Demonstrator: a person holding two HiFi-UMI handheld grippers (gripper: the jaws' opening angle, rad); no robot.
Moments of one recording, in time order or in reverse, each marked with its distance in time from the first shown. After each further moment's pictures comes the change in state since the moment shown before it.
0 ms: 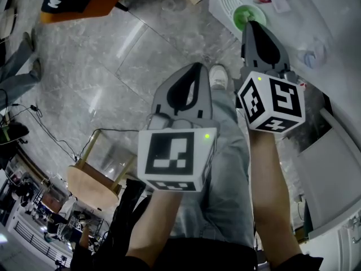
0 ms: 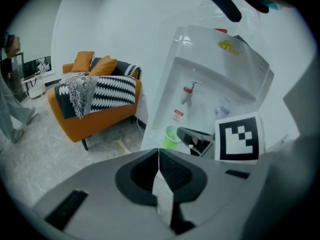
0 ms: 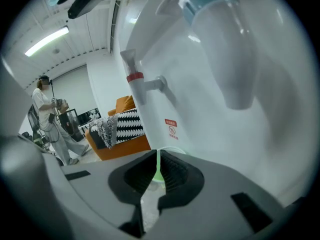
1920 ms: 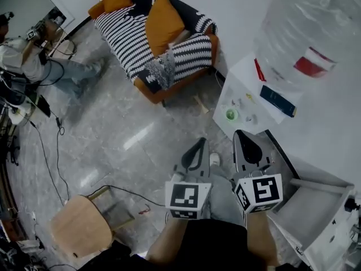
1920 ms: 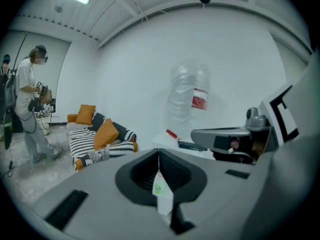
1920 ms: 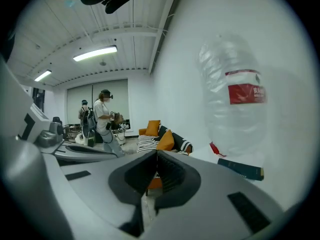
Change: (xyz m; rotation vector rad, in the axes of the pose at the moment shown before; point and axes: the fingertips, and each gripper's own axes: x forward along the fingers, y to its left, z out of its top) left arm -0.343 -0.065 0.150 0.135 -0.478 0.008; right arm -0.324 0.201 0.260 -0.297 -0.200 0.227
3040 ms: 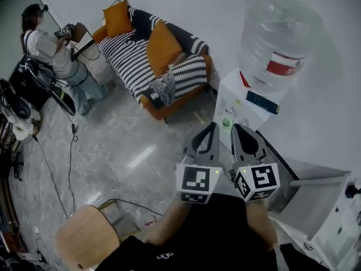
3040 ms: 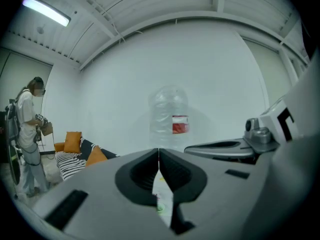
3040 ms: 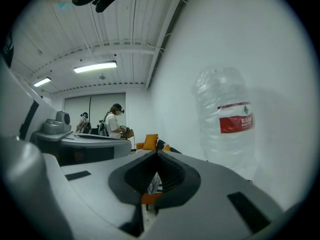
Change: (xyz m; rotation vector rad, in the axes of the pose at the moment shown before) left arm -0.050 -0.052 0.106 0.196 -0.175 -0.101; right arm -0.064 0.021 0.072 0.026 -0.151 -0.046
